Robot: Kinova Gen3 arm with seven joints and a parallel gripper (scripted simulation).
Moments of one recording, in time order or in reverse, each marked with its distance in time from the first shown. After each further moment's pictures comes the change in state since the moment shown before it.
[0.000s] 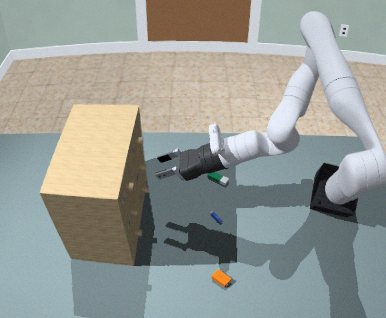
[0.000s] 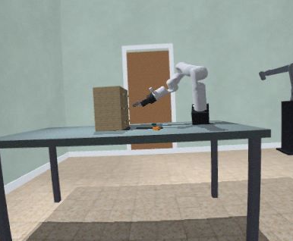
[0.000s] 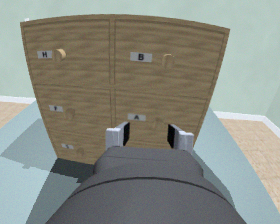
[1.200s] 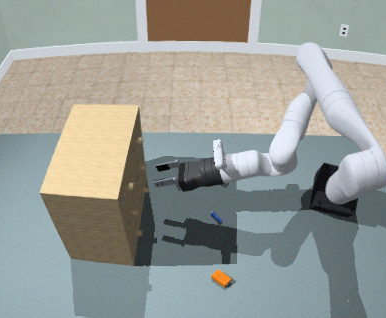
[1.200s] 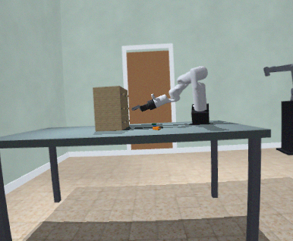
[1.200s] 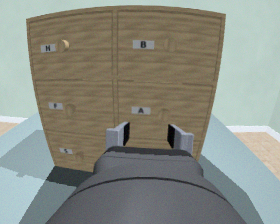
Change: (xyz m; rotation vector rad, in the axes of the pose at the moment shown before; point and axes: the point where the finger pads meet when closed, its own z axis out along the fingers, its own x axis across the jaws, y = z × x) arm -0.008 0.022 0.019 0.156 -0.012 0.049
